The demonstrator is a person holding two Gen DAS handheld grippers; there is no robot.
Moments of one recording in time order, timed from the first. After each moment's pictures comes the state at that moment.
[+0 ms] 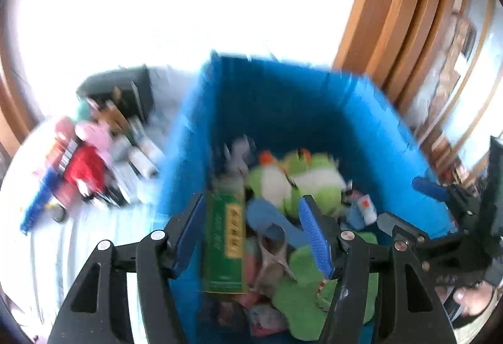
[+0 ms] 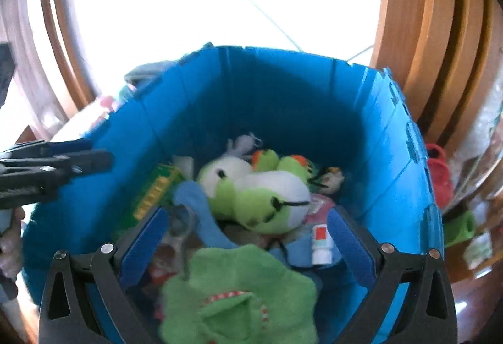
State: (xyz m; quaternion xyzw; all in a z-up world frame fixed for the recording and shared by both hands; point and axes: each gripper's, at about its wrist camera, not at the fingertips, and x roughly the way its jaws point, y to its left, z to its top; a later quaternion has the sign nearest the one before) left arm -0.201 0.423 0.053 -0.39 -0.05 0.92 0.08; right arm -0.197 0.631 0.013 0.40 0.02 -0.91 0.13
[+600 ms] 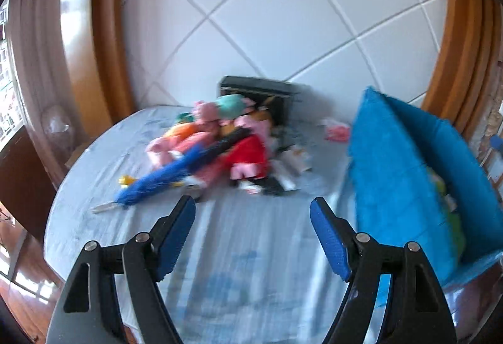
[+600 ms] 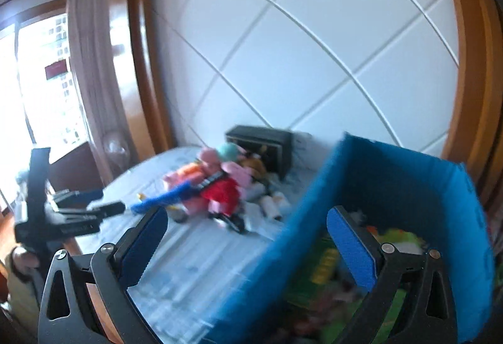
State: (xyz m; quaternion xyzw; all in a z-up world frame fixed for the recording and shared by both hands) left arm -0.061 0.097 0.024 -0.34 -0.06 0.94 -0.06; right arm -0.085 0.397 0.096 0.24 0.02 -0.94 0.25
